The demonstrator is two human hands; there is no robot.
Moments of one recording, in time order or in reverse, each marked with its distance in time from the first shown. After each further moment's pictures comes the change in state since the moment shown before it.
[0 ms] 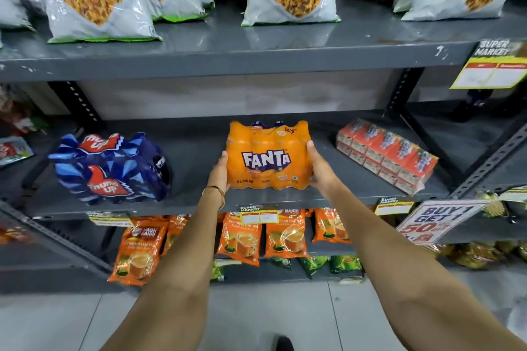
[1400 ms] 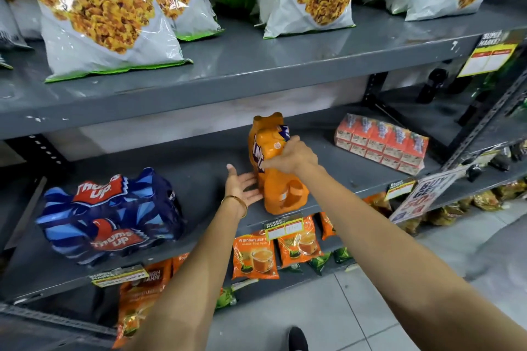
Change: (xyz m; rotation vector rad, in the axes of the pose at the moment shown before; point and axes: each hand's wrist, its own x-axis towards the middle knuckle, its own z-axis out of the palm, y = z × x) left_hand 0.044 0.022 -0.025 -0.106 -0.342 -0.258; right_hand -0.001 -0.062 0.123 -0.893 0.361 0.000
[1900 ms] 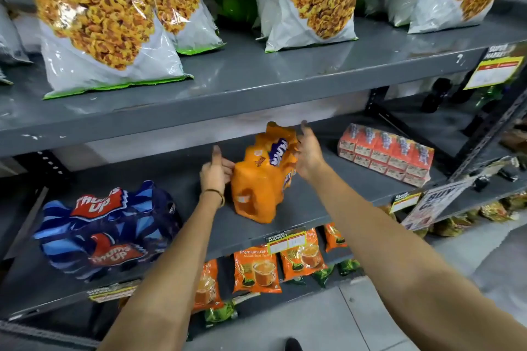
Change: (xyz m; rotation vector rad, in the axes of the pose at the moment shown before) left_hand 0.027 0.053 -0.027 0.339 0.274 0.538; right_hand 0.016 -0.004 -0.022 1.360 -0.121 0.176
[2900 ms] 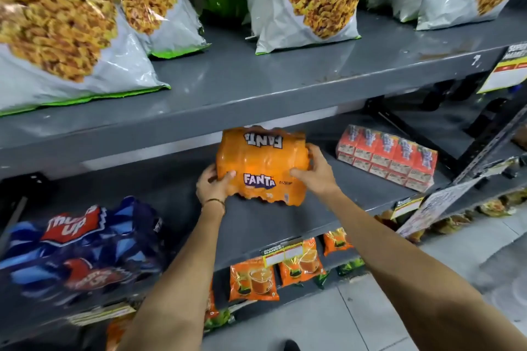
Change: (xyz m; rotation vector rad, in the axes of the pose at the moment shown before) left_hand 0.027 -0.034 0.020 -0.063 0.084 -0.096; right_hand 0.050 0.035 -0.062 -0.644 0.049 -0.308
